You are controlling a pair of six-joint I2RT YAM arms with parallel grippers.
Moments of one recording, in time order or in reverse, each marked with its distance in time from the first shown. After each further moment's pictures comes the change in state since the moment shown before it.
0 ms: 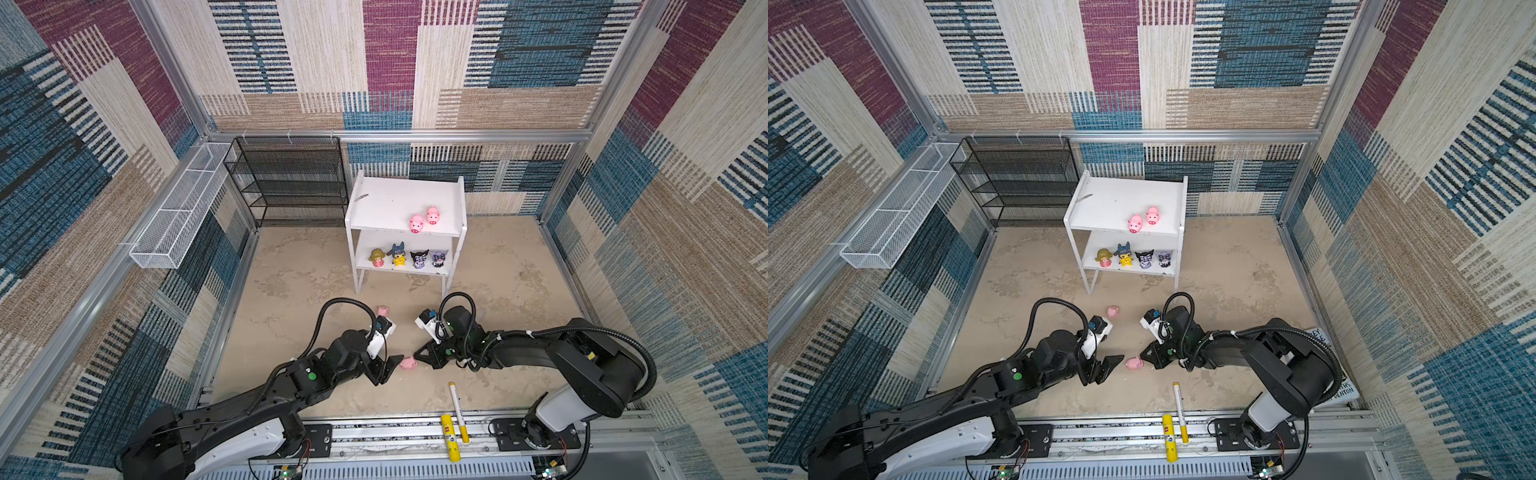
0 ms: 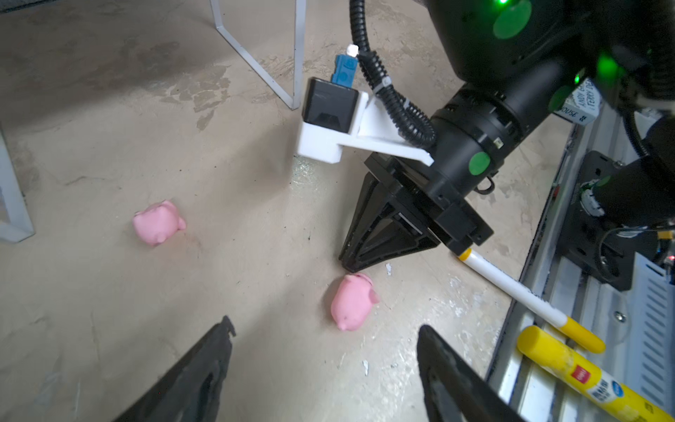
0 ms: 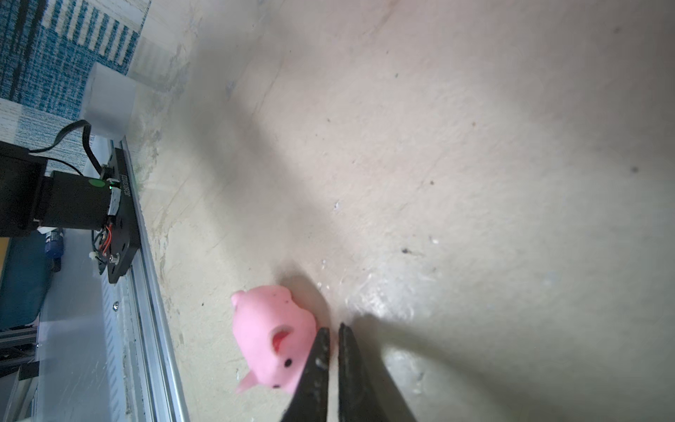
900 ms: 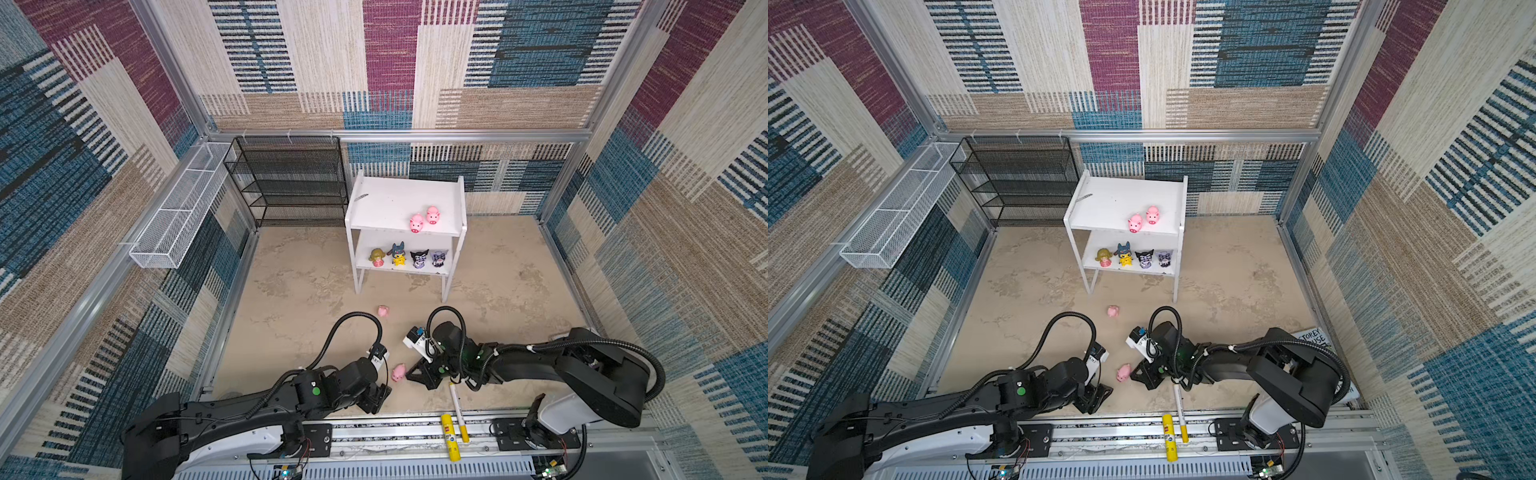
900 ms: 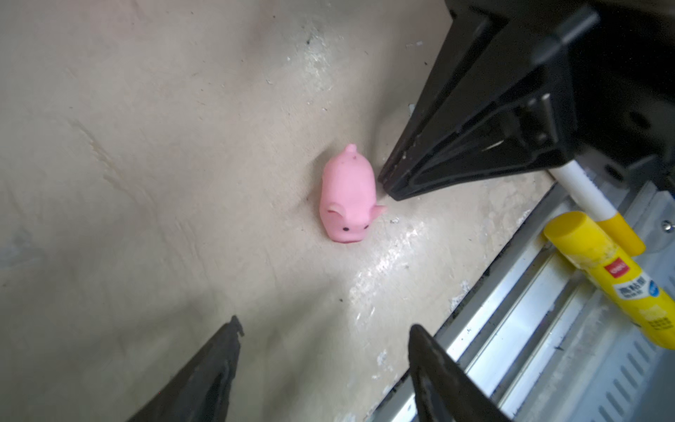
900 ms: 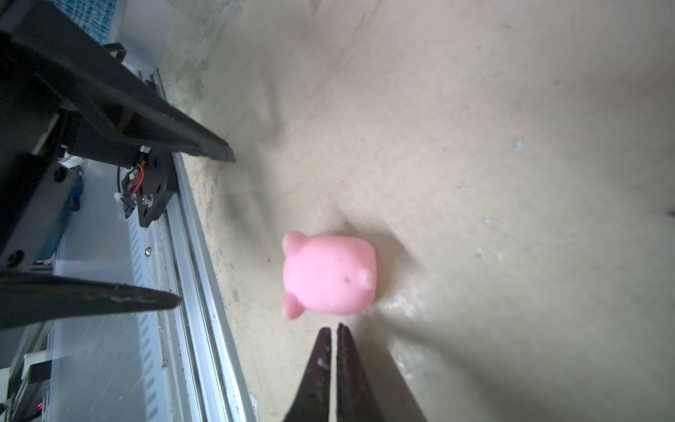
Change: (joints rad) left arm -0.214 0.066 -0.057 -0.226 -0.087 -0.306; right arm 0.190 -0.070 -0.031 -0.019 0.058 0.051
